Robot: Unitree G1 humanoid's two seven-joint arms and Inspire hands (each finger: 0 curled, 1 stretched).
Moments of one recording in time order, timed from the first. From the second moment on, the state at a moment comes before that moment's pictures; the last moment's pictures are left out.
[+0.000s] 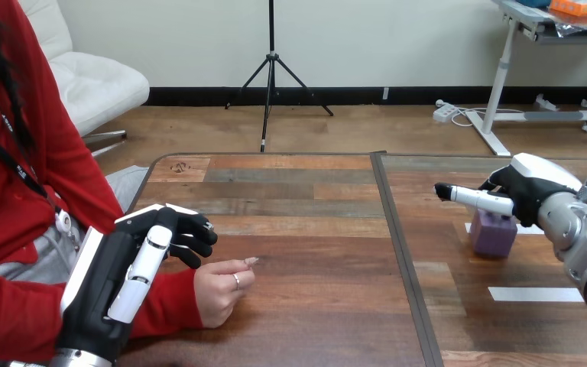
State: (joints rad) left arm 0.20 0.22 0.10 0.10 -0.07 -0.54 -0.26; right arm -0.88 -0.50 0.34 1.31 -0.60 -0.04 0.08
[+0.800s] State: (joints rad) left arm 0.19 0.22 0.10 0.10 -0.07 -0.55 -0.27; right arm -0.88 -0.51 0.34 1.31 -0.60 -0.06 0.07
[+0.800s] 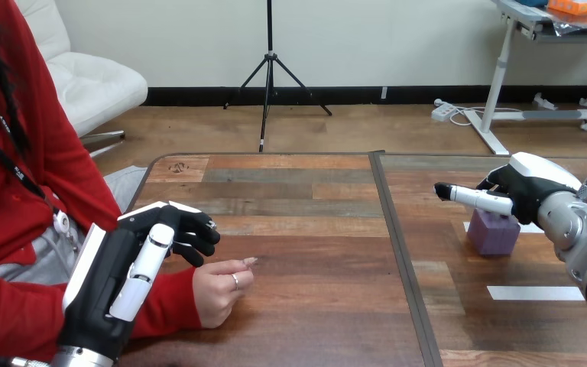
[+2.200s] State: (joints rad) left arm 0.19 0.22 0.10 0.12 -0.07 -0.56 -0.27; right arm -0.88 -0.51 0.34 1.31 -0.58 -0.13 0.01
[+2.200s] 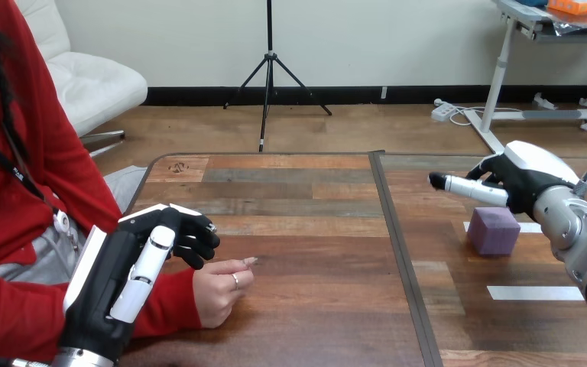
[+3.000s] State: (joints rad) left arm 0.19 0.22 0.10 0.13 -0.07 -0.56 -0.29; right arm -0.88 -0.51 0.32 1.31 -0.55 -0.15 -0.07
